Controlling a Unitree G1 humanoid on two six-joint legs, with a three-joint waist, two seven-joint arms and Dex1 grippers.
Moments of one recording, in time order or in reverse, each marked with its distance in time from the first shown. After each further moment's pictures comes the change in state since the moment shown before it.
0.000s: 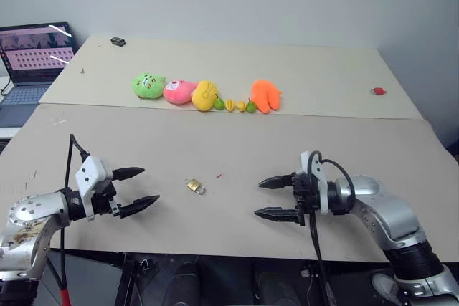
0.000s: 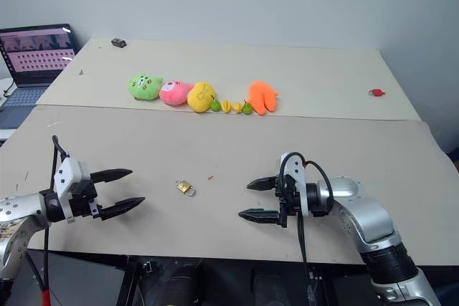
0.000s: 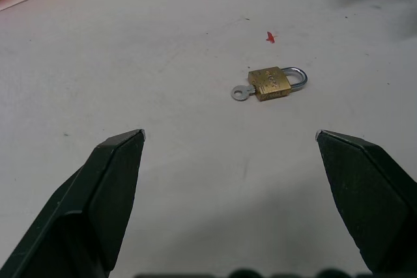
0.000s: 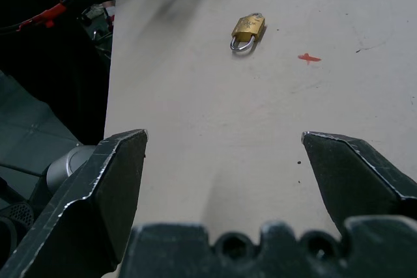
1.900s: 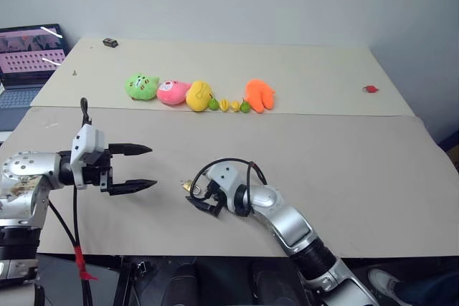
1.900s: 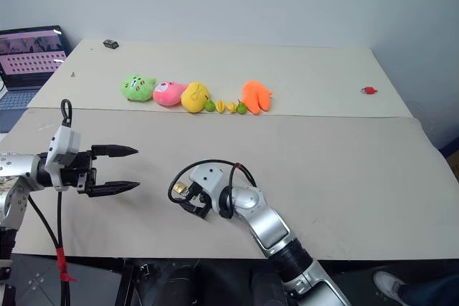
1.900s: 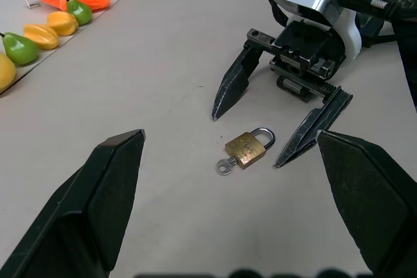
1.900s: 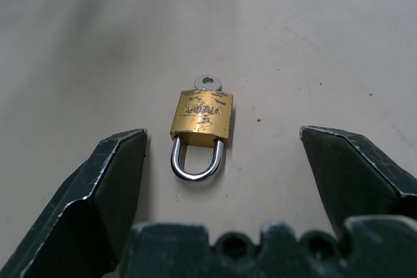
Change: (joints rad) left arm -0.358 0.083 -0.094 0.281 -0.024 -0.080 -0.346; right arm -0.121 0.584 0.351 0.211 -0.474 -0.084 -0.601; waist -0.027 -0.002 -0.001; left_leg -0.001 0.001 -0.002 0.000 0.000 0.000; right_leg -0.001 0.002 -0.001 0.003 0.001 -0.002
